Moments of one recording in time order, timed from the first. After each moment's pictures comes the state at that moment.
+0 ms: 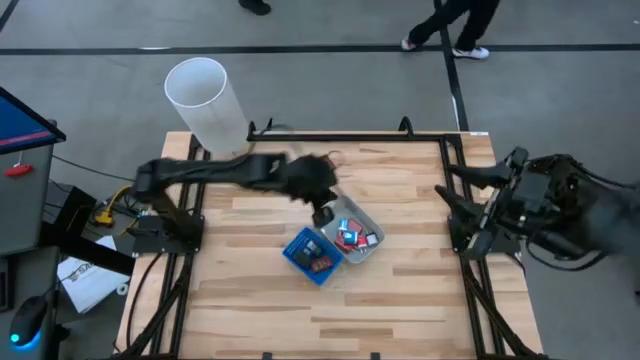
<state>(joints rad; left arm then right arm) 0.05 1.74 1.68 -0.73 -0.11 -0.24 0.97 1.48 2.19 -0.77 1.50 0.02</state>
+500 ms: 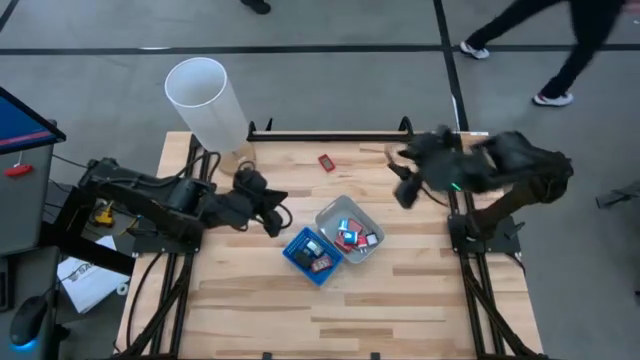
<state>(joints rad) -0.30 1.25 1.30 -0.70 -0.75 -0.74 0.28 1.47 2.07 -1.49 0.75 0.58</state>
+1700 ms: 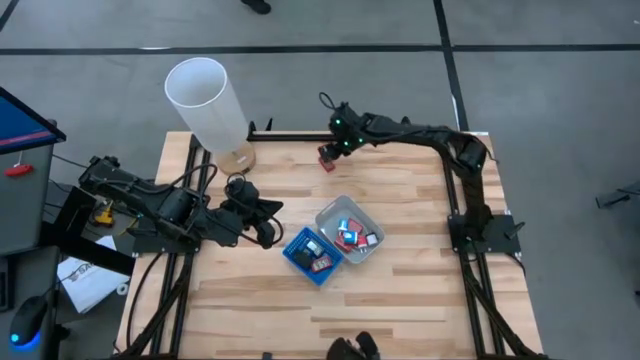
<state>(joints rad) -0.43 1.23 1.28 -0.71 -0.84 -0.83 -0.57 2.04 1.52 -0.46 -0.18 0.45</state>
